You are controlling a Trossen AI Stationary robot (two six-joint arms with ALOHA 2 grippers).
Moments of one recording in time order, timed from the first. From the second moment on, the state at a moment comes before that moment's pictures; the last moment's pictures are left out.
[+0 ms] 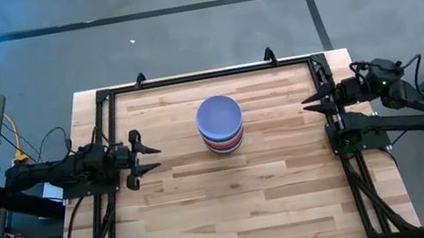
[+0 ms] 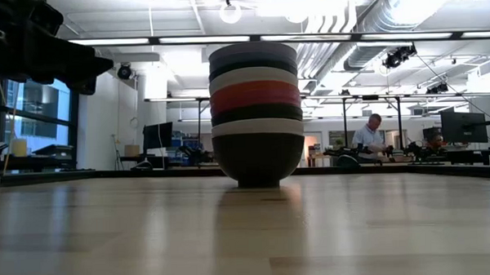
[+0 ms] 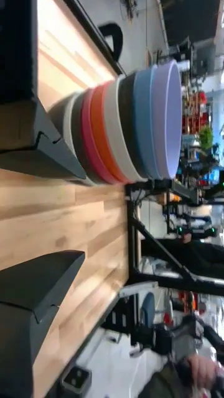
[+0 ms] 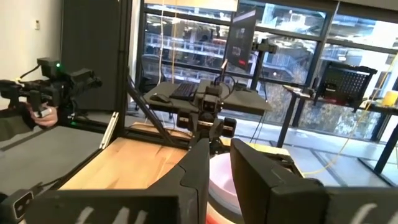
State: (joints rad) left arm 0.10 0.07 0.01 0.02 0.07 0.01; right arm -0.30 0.35 0.67 -0.25 -0.41 -0.16
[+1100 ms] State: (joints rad) left arm 0.10 0.07 0.01 0.07 0.19 0.00; right arm -0.30 0.31 0.57 -0.17 -0.49 -0.11
